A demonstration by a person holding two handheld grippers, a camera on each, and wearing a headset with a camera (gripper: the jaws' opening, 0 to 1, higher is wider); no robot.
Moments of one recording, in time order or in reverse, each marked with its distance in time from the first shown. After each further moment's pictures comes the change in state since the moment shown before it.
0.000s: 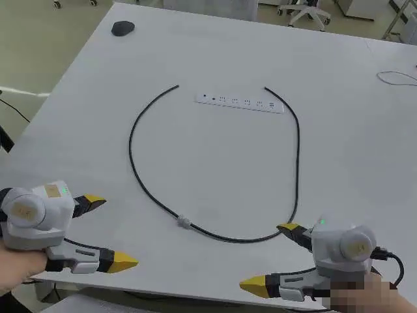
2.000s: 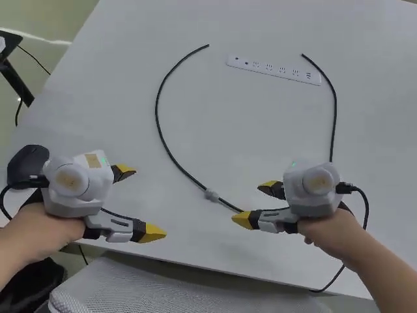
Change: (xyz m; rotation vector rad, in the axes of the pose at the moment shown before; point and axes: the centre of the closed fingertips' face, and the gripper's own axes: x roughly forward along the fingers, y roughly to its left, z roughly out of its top) left arm 0.018 0.015 -0.018 0.017 0.016 -0.014; right arm 0.096 -0.015 0.027 -0.067 0.190 0.002
